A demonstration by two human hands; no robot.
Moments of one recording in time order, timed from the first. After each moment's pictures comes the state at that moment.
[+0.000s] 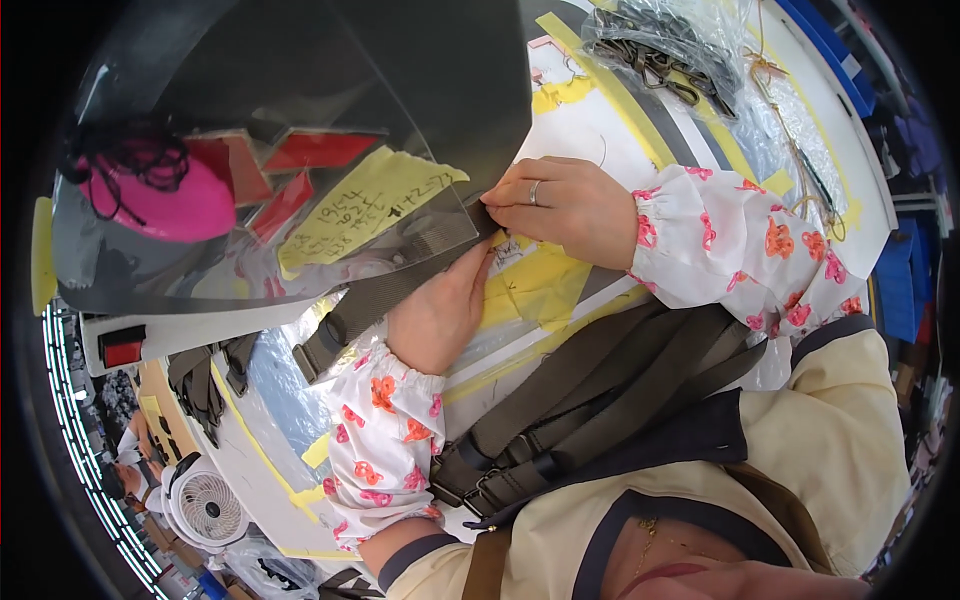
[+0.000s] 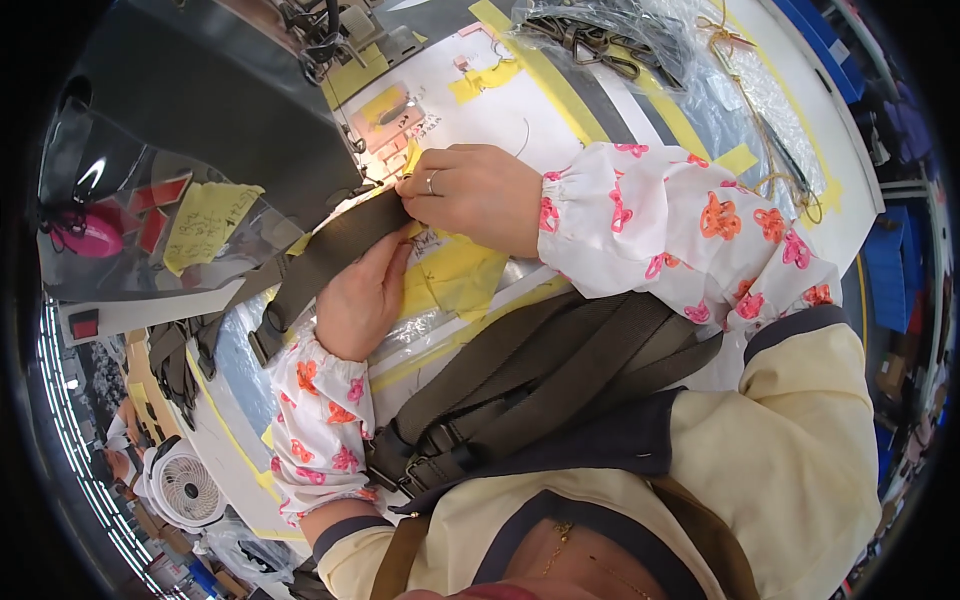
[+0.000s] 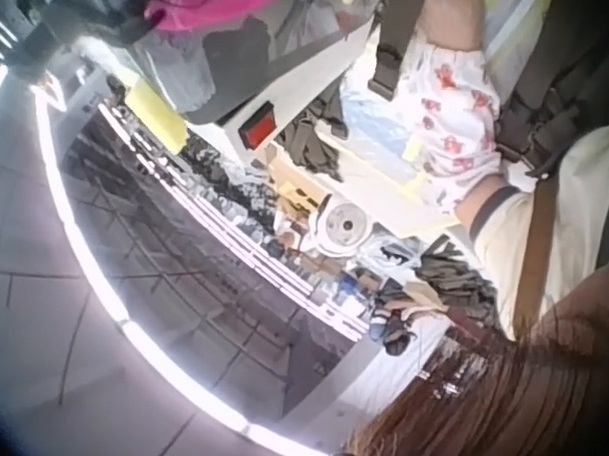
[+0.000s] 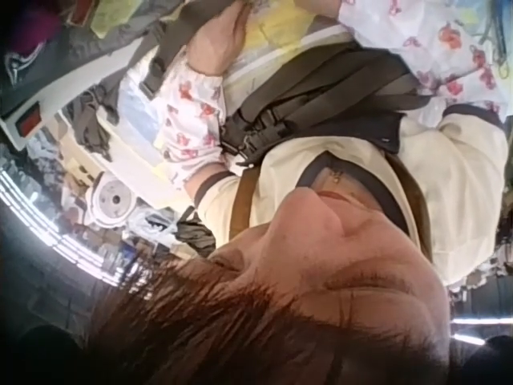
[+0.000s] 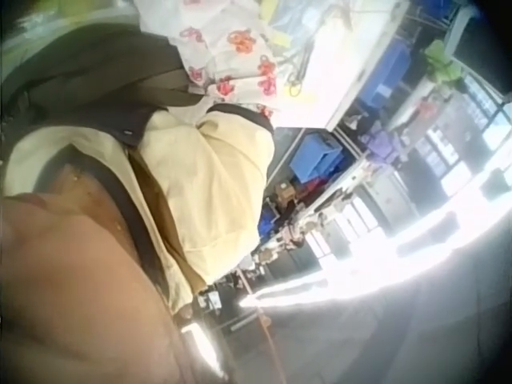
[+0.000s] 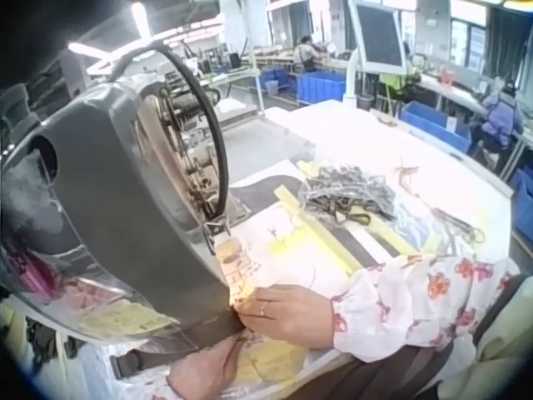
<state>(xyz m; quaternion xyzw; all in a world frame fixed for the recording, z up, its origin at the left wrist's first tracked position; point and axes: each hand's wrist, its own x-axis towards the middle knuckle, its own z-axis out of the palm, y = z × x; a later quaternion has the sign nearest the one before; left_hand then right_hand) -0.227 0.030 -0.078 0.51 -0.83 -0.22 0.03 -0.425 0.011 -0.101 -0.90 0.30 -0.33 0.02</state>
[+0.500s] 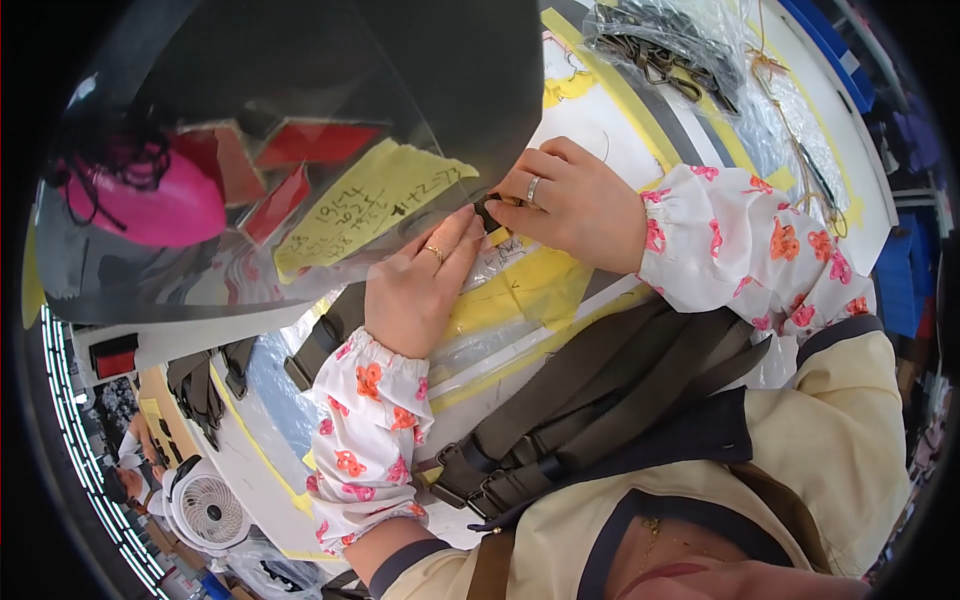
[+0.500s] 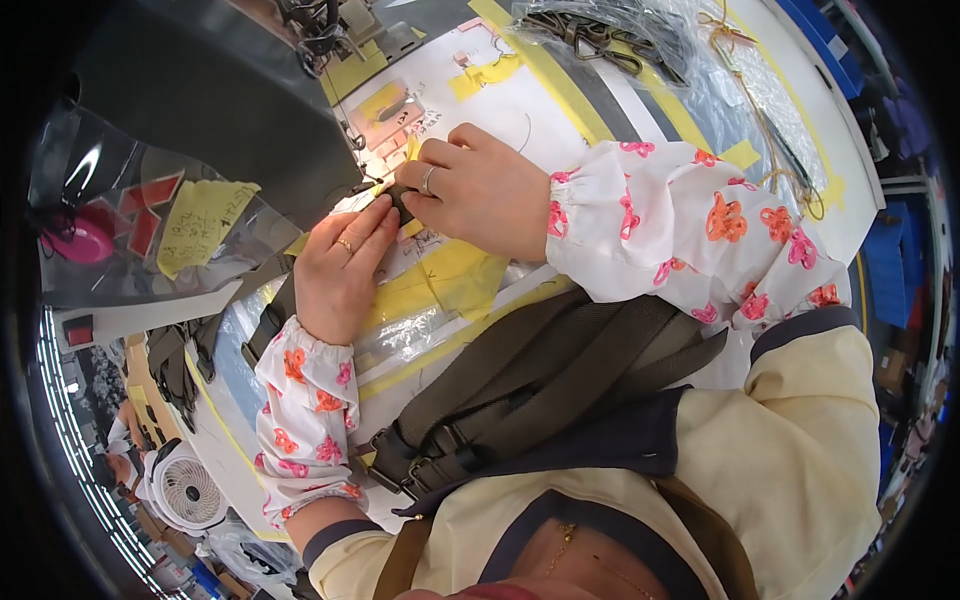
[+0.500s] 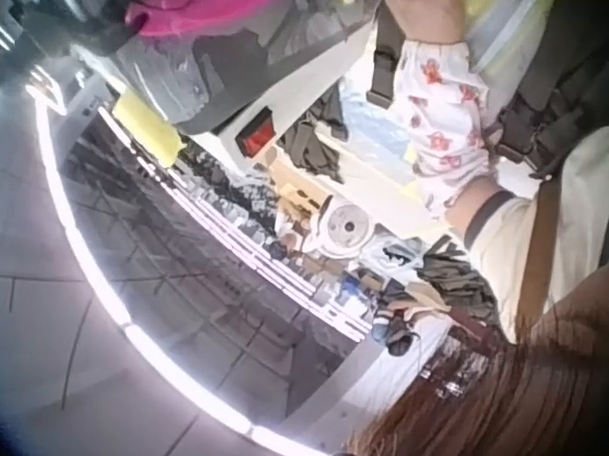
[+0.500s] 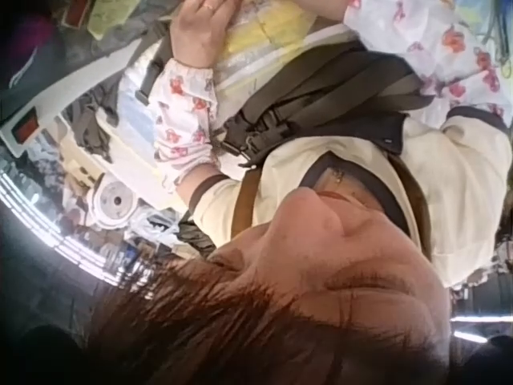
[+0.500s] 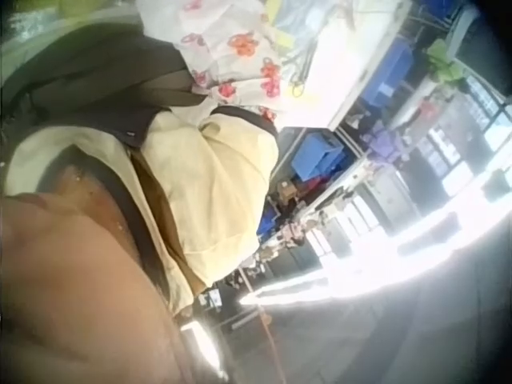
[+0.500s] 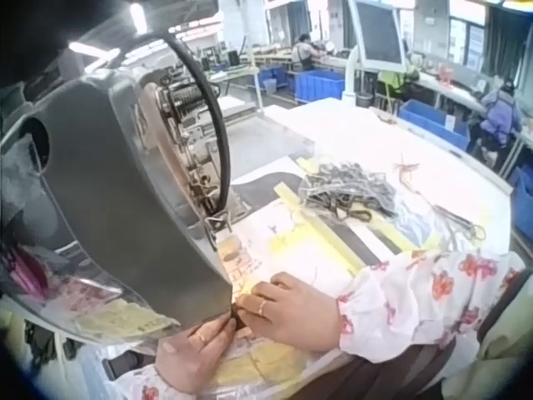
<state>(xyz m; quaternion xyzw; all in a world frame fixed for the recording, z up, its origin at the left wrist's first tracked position) -0.211 0.002 -0.093 0.27 -0.93 0.04 0.23 -0.420 0.019 -0.098 -0.90 0.35 -0.25 -0.10</state>
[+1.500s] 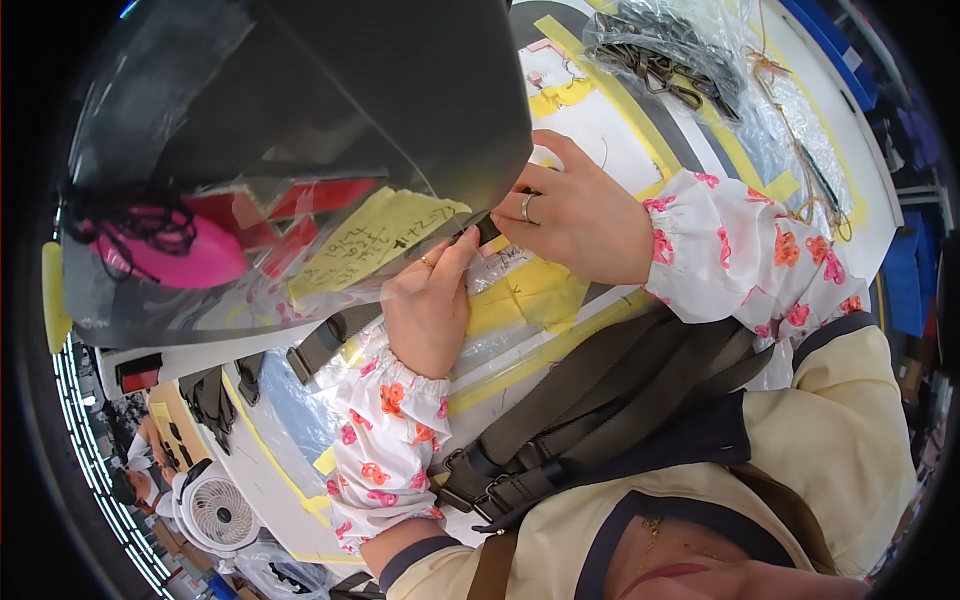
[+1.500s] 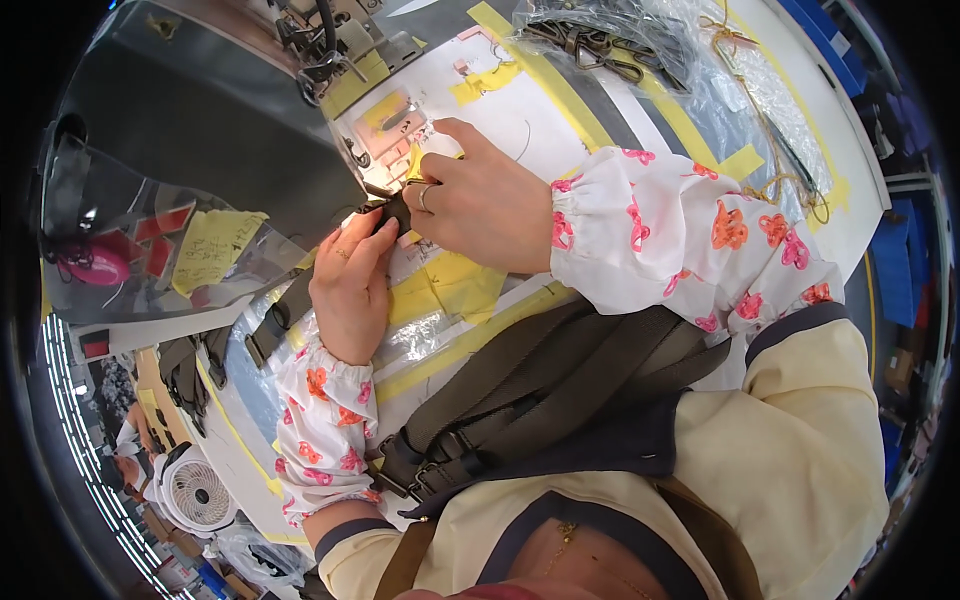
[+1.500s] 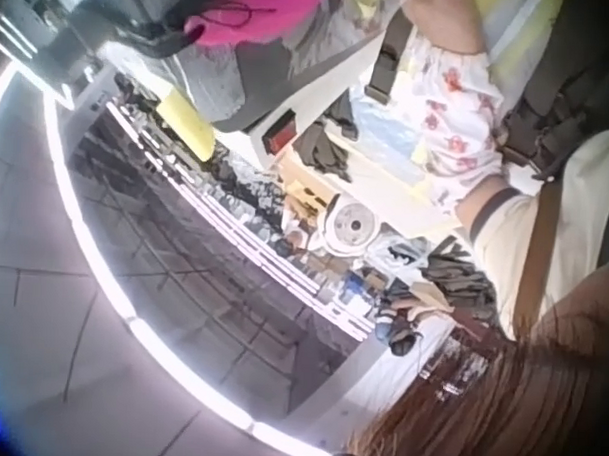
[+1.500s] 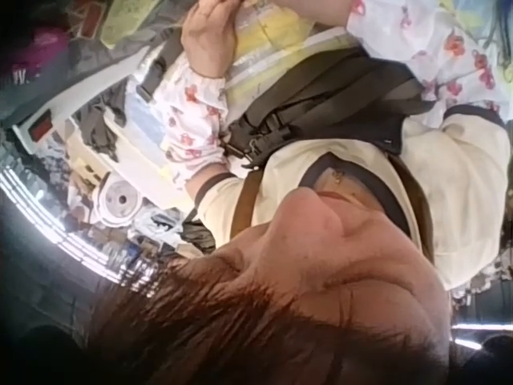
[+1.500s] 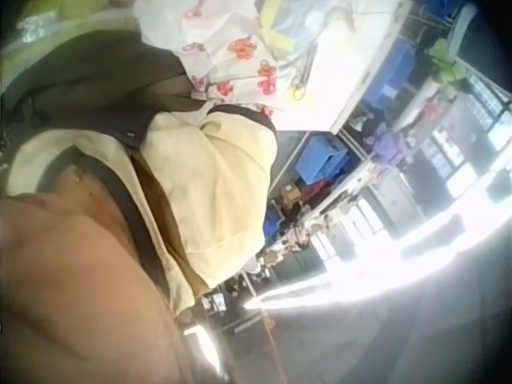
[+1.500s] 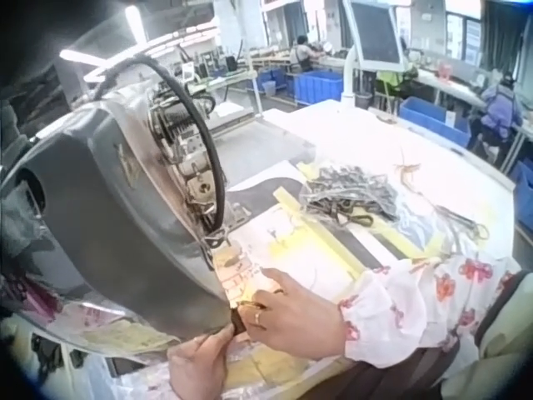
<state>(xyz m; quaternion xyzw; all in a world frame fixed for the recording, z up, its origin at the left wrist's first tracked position) -0.218 0.014 -0.094 0.43 -0.86 -0.10 0.26 -0.417 0.016 -0.087 -0.90 0.37 -0.22 -0.08</state>
